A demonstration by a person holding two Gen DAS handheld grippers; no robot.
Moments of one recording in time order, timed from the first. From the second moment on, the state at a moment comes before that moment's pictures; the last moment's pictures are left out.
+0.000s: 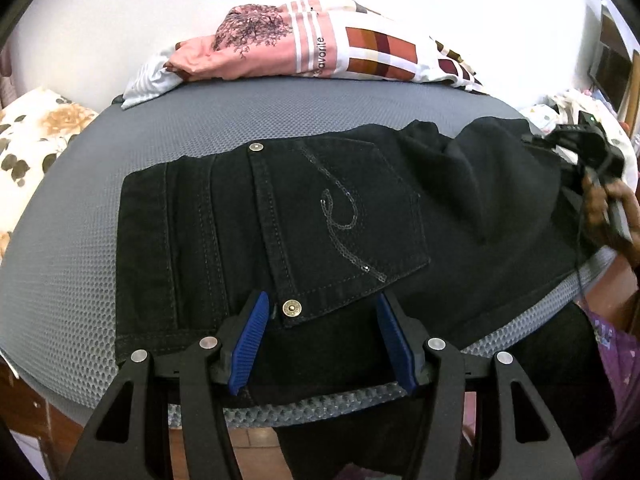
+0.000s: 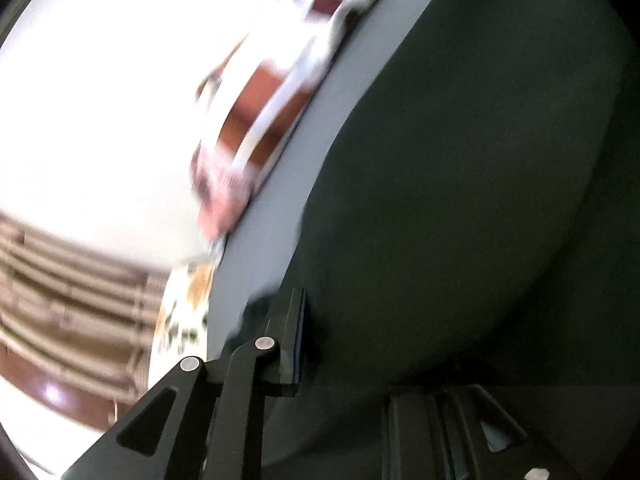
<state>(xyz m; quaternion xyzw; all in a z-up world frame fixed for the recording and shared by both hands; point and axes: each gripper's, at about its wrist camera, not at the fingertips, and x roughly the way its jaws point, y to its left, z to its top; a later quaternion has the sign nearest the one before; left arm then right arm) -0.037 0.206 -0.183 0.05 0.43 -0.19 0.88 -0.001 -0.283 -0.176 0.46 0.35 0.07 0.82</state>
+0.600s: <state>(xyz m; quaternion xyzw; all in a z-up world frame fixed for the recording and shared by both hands) -0.036 0.203 -0.182 0.06 0.44 -0.19 0.88 -0.020 -0.433 -0.111 0.45 0.28 -0.06 0.85</state>
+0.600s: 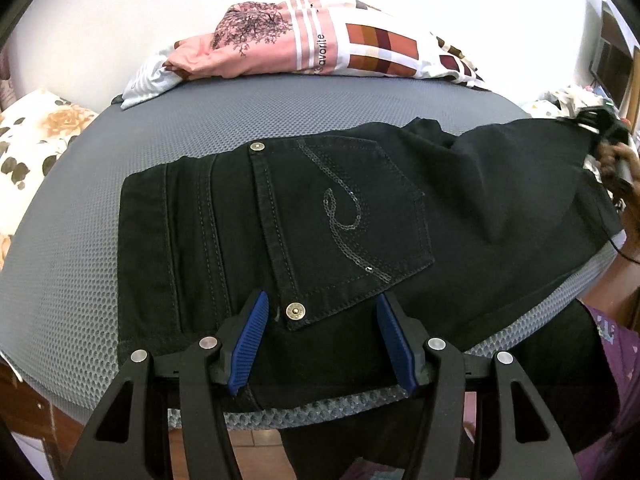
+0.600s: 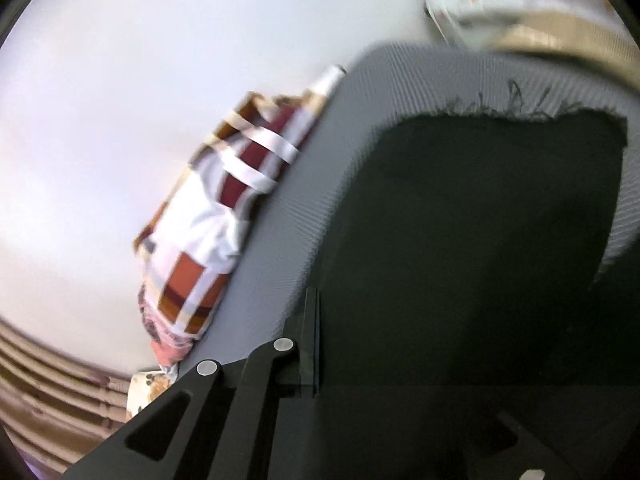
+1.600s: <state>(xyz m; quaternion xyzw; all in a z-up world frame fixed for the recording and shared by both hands) -0.039 0.196 -0.186 0.09 0.43 -0.20 0.88 -0.196 -0.506 -0.166 0.55 0.24 -0.09 0.80</state>
